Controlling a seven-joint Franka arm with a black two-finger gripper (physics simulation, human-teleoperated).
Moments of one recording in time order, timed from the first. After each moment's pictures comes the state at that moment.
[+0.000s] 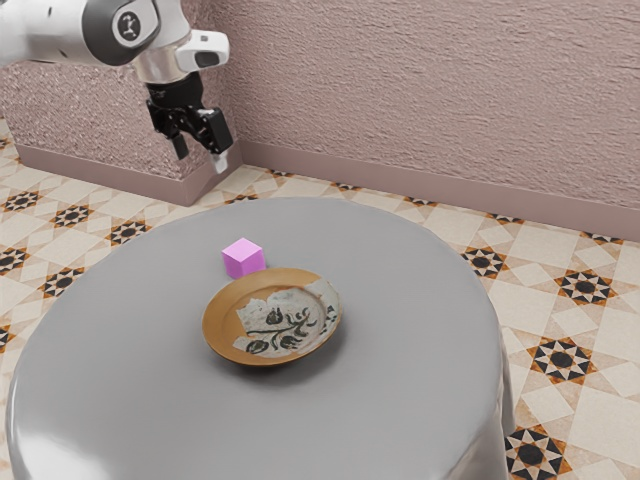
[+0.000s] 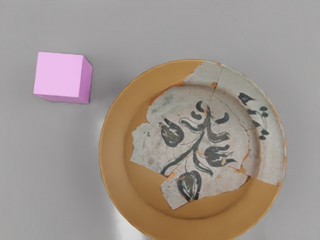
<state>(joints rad) -0.16 0.05 0.18 -1.57 -0.03 1.72 0.19</state>
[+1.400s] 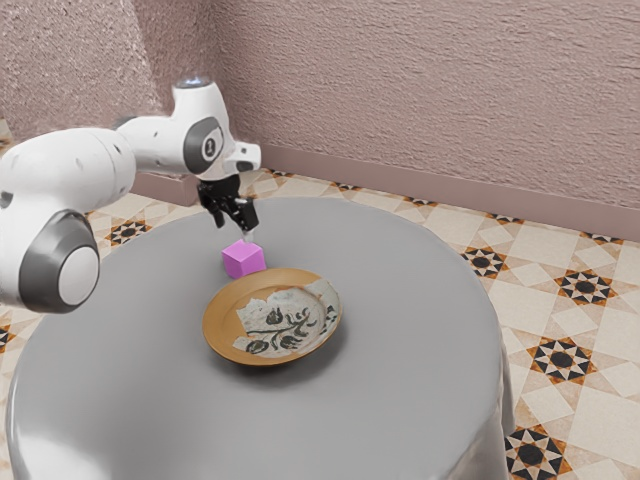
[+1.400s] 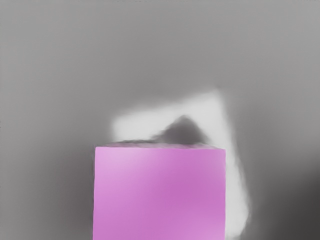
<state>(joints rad) 0.05 0.79 0.16 -1.15 -0.14 1.98 0.45</state>
